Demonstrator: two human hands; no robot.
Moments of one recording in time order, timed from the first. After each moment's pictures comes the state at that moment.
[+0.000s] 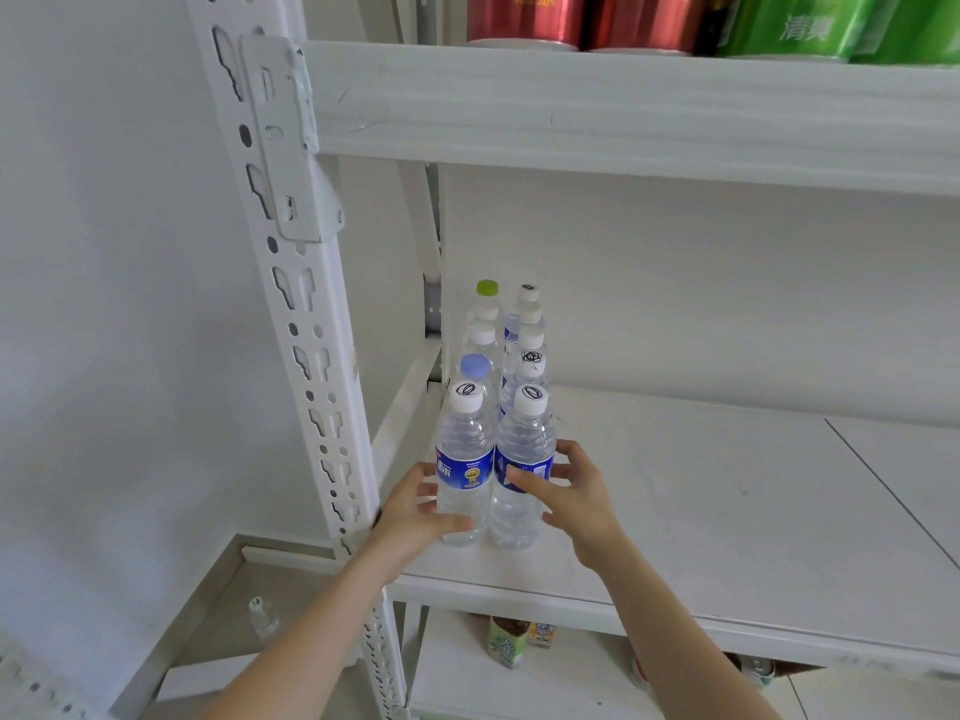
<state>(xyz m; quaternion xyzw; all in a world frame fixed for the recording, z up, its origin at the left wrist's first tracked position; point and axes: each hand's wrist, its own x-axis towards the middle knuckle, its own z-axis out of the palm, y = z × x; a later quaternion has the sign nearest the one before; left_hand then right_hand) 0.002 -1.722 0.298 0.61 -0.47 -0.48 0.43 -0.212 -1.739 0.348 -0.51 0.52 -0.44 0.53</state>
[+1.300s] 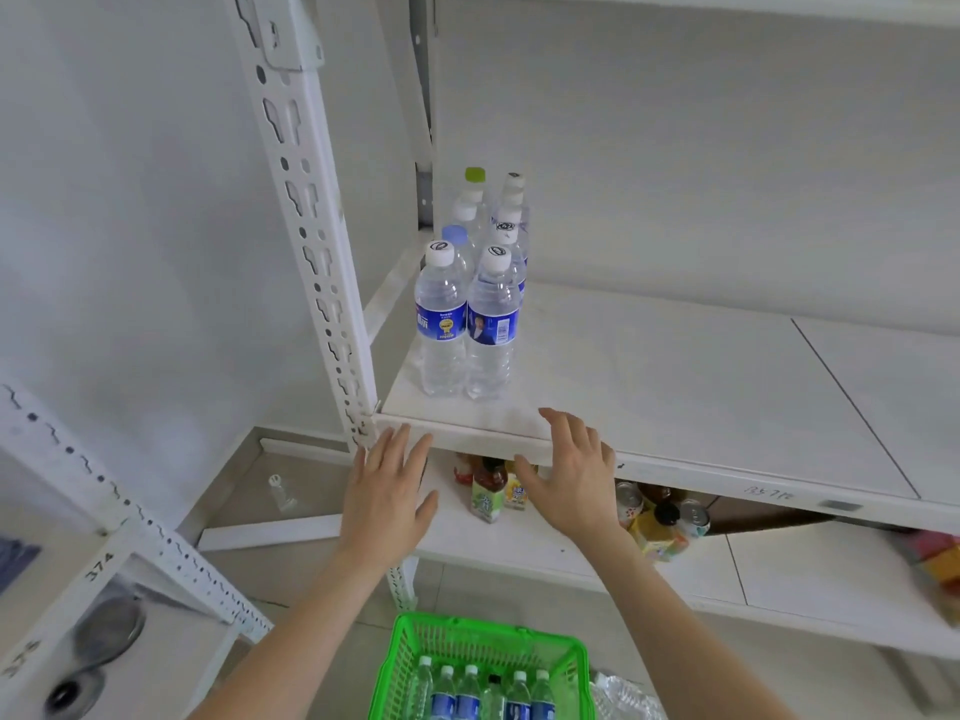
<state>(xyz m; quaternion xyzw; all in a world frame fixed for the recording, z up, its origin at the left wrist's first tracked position) -0.051 -1.549 0.264 0.69 -0.70 0.05 0.16 -0.268 -1.604 0.292 -0.76 0.60 -0.24 0.07</state>
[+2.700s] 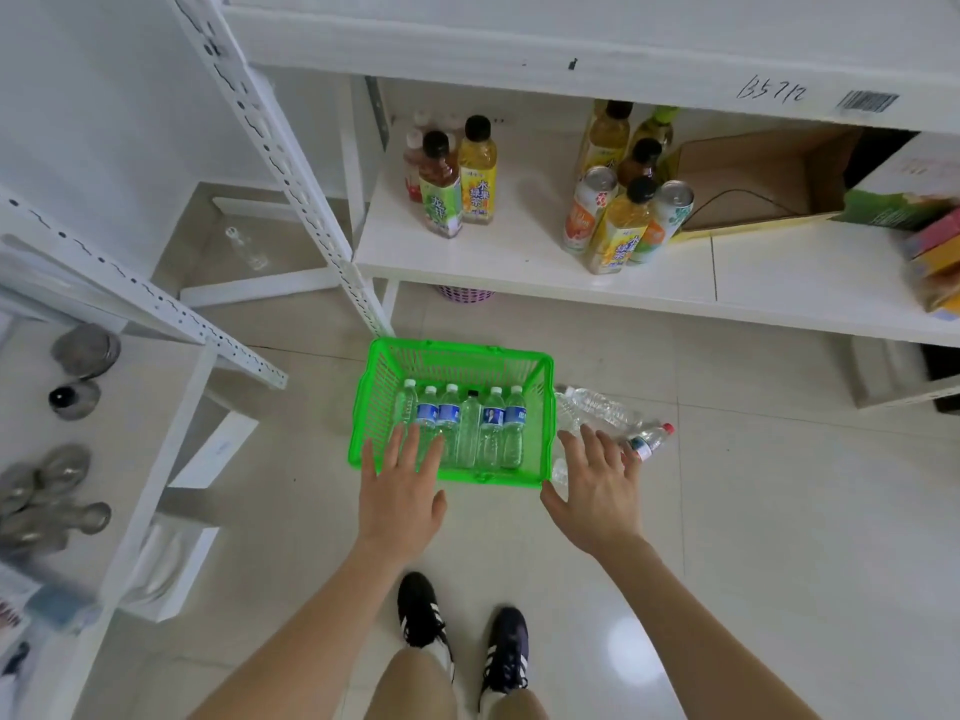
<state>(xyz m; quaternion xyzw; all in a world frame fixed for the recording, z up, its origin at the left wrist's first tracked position) -0.205 -1.284 0.027 0.70 -0.70 -0.11 -0.12 -0.440 -1.321 0.039 -0.75 0.64 0.07 0.14</state>
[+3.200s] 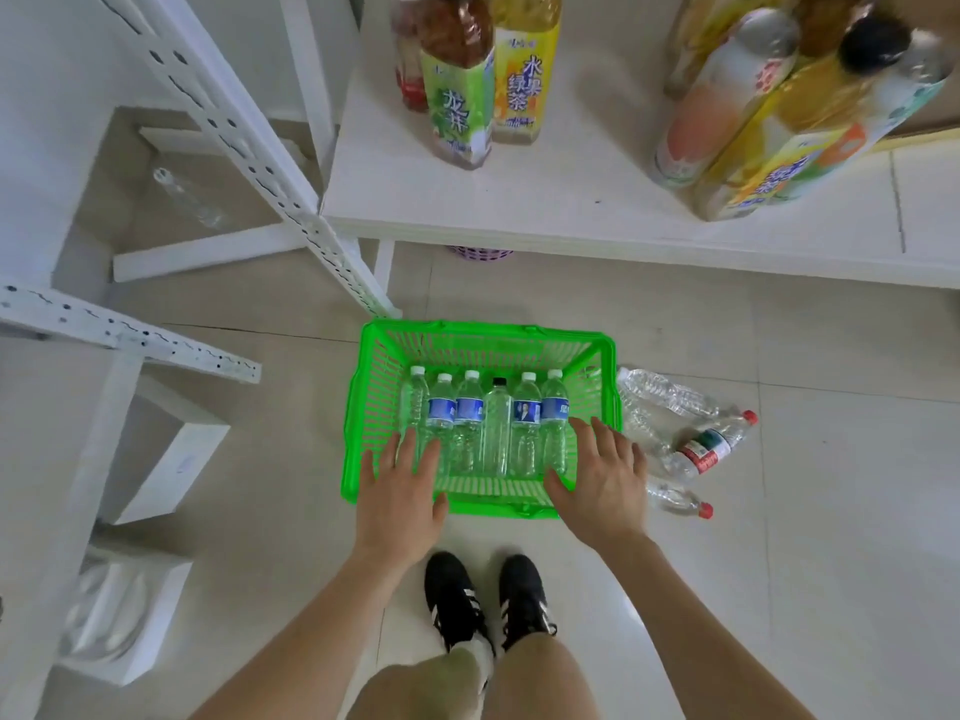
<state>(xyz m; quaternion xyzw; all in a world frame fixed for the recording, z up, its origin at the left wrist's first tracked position) -0.130 -1.373 -0.178 0.70 -0.68 -0.18 -0.15 -0.362 -1.414 -0.159 -0.69 0.69 0.06 0.22</state>
